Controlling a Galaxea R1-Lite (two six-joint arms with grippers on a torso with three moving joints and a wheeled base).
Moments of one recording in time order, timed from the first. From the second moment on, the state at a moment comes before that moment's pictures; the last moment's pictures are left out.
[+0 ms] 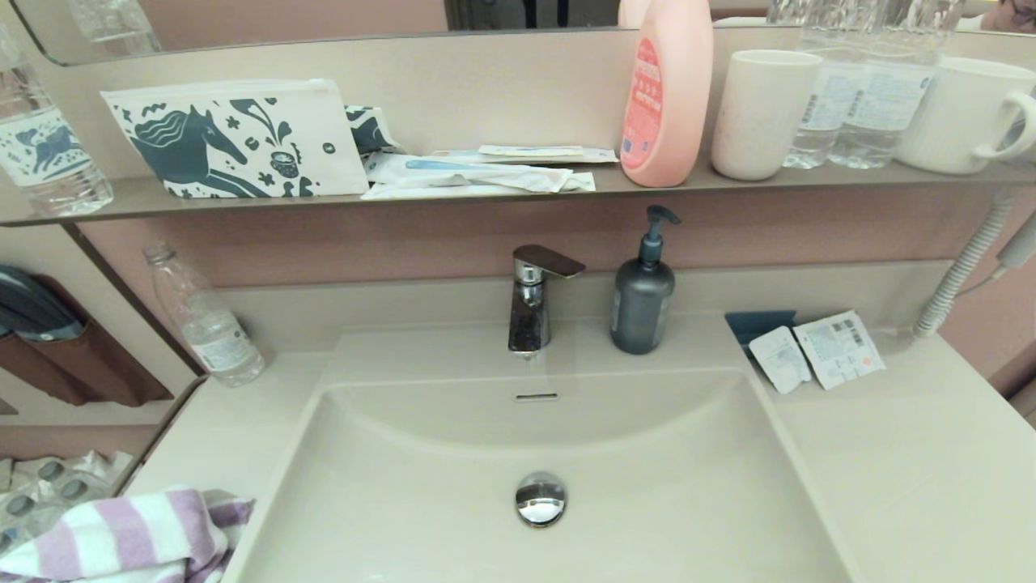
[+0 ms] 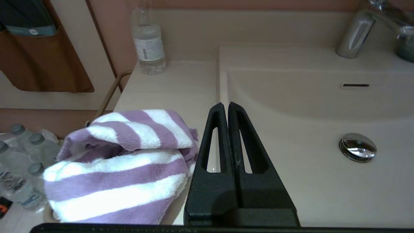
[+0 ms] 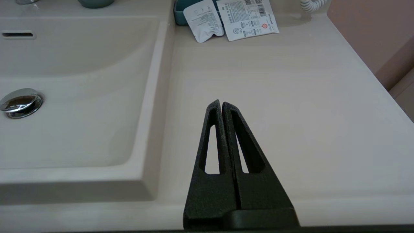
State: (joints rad) left arm 0.00 0.02 -0.18 0.09 0.08 0.02; right arm 0.00 0.00 0.00 0.00 0.01 -0.01
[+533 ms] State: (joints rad) left arm 0.00 0.00 0.00 -0.05 0.00 0.06; right arm 0.00 0.00 0.00 0.00 0.01 -0.01
